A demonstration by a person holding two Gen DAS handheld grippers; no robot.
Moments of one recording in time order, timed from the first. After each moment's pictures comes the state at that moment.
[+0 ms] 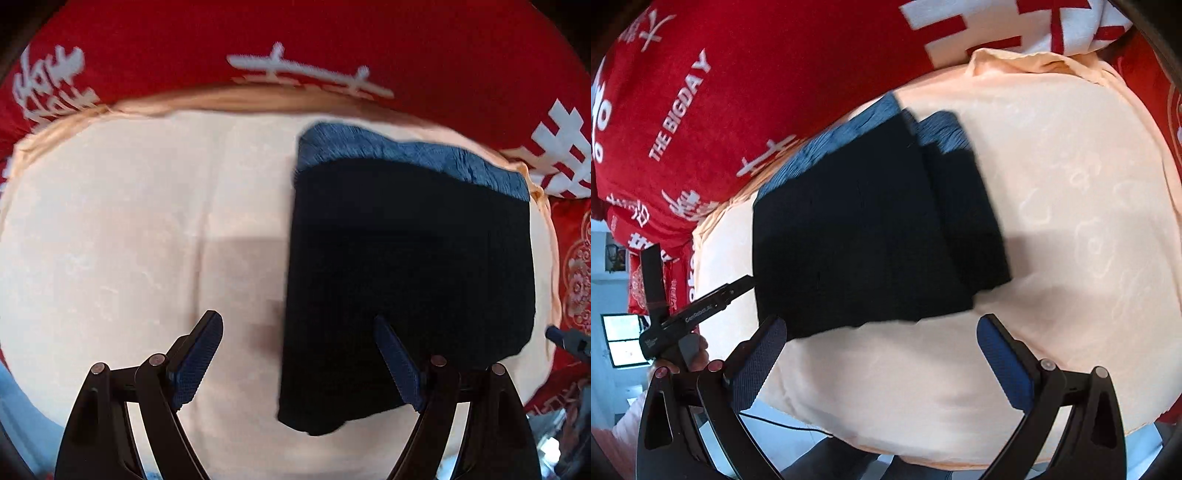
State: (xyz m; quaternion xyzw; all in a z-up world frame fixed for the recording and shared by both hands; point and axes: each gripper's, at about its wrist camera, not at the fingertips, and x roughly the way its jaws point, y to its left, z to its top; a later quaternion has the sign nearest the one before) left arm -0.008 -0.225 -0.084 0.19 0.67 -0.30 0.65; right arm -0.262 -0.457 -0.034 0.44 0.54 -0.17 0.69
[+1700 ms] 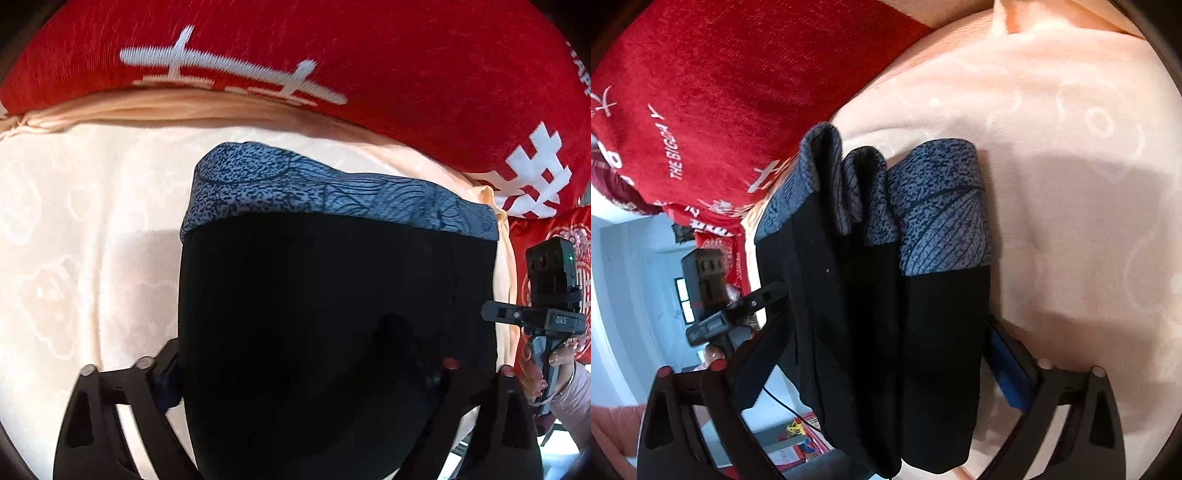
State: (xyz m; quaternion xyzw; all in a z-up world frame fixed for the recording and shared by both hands) left arm -0.002 -0.282 -0.121 0.10 0.67 -0.39 0.62; right arm -0.219 -0.535 -0.125 0.52 0.55 0.00 0.66
